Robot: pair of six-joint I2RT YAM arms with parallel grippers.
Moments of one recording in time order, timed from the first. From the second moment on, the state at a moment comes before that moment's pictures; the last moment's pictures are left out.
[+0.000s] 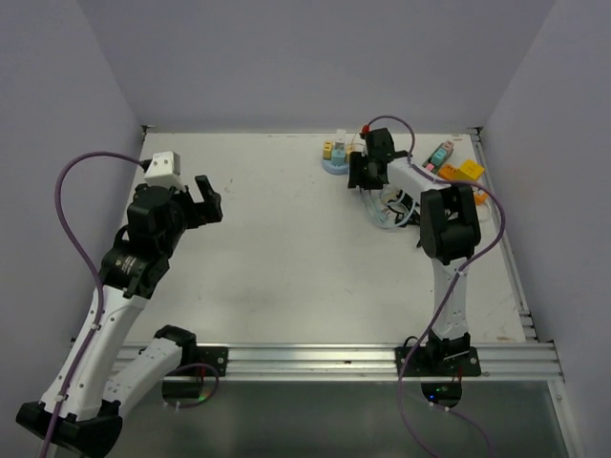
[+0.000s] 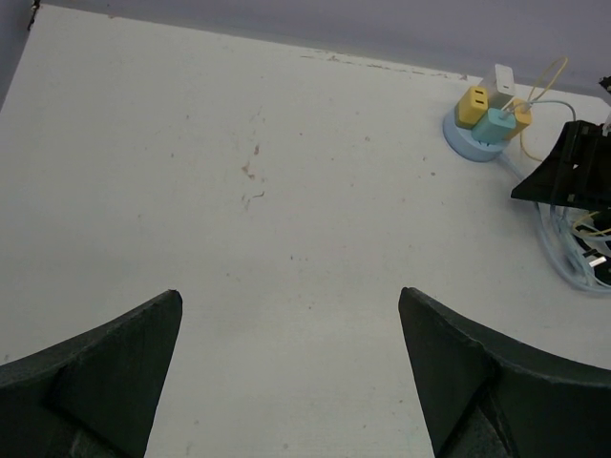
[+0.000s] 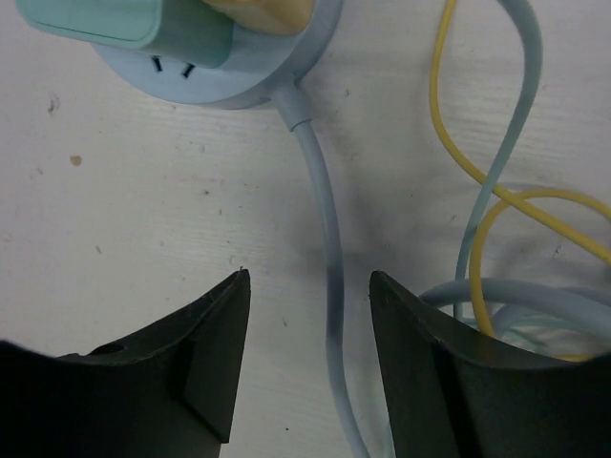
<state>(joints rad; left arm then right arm) -0.30 0.82 1.01 -0.55 -0.23 -0.31 0.27 2.16 1.68 -0.42 -0.03 0.28</state>
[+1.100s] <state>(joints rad) -0.30 0.91 0.93 -0.51 -0.18 -0.34 0.89 1.66 0.97 -0.35 -0.08 0.27</state>
